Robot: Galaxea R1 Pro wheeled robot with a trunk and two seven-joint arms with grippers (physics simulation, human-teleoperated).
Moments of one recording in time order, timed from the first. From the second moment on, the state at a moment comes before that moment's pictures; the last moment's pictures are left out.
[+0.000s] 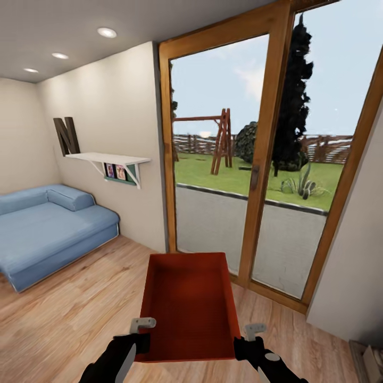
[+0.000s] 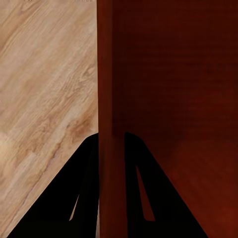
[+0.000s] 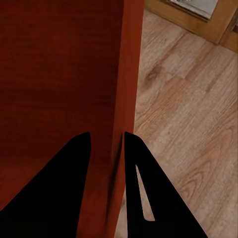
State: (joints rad) left arm -0.43 -0.11 0.07 -0.58 -0.05 0.41 0.08; right arm -0.43 0.01 0.15 -0.41 -0.07 0.01 0.08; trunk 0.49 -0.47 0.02
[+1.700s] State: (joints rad) left arm -0.43 -0.11 0.07 -0.58 -0.05 0.41 0.08; right arm -0.43 0.01 0.15 -0.41 -0.07 0.00 0.08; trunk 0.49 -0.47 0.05
